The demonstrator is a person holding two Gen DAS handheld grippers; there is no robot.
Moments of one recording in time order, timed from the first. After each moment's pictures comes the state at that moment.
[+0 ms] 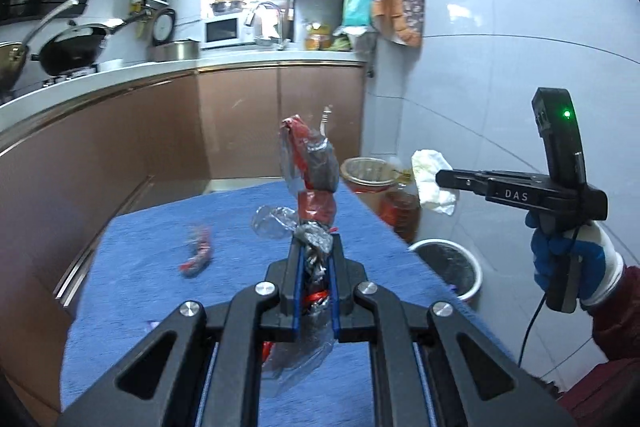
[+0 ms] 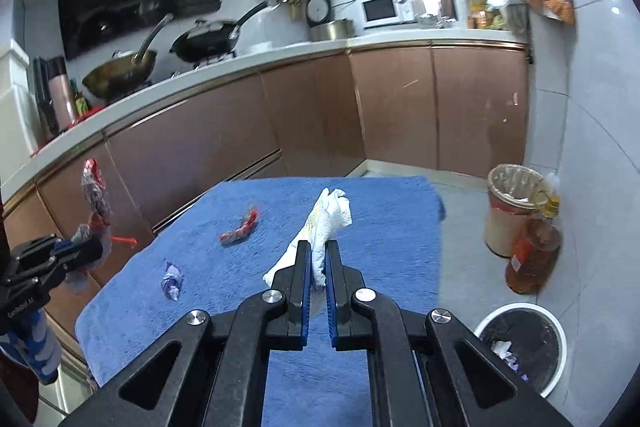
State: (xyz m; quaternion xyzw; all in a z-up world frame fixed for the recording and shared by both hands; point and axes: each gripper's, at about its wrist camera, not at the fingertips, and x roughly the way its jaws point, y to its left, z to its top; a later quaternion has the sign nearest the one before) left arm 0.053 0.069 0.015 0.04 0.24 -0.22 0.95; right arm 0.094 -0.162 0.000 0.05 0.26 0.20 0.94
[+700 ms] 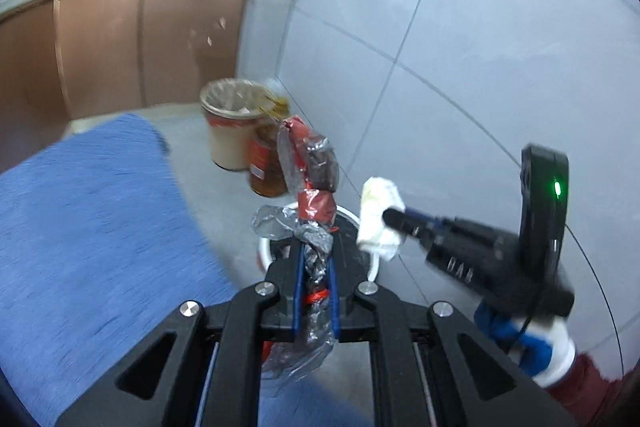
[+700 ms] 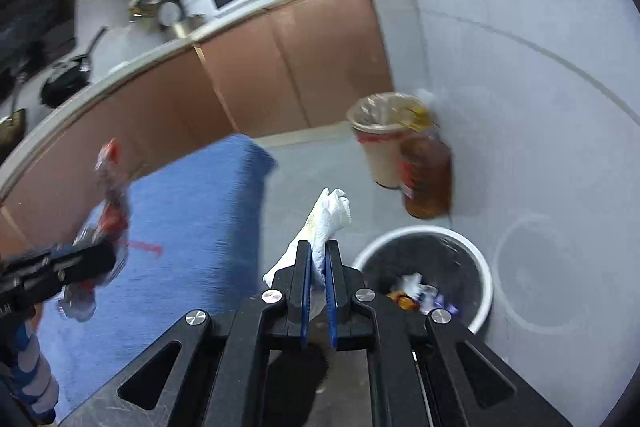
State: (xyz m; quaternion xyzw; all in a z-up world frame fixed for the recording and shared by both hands) left arm 0.195 -0.192 -0.067 0.03 0.40 -0.39 0.83; right arm 0.110 -0.334 -0.097 0.14 0.33 -0.01 0.93
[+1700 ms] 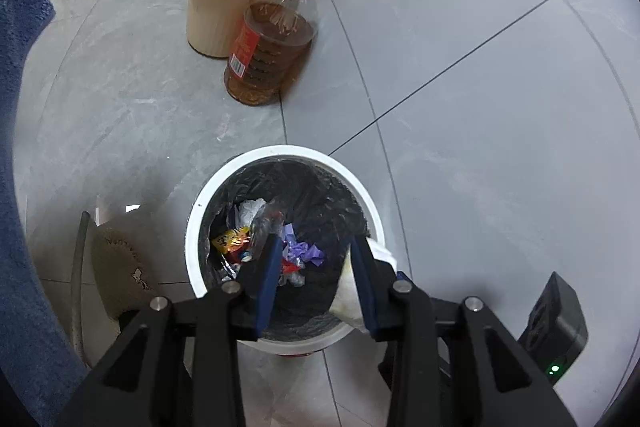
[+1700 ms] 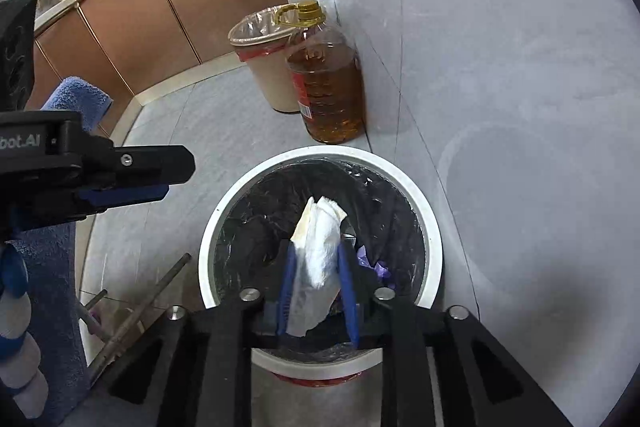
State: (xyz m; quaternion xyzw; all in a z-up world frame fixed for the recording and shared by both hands) left arm 0.322 -0.329 -0.231 -0.05 0.59 -0.34 0.73; right arm 0.170 -0.418 -0.240 0.17 0.45 -0.13 0.87
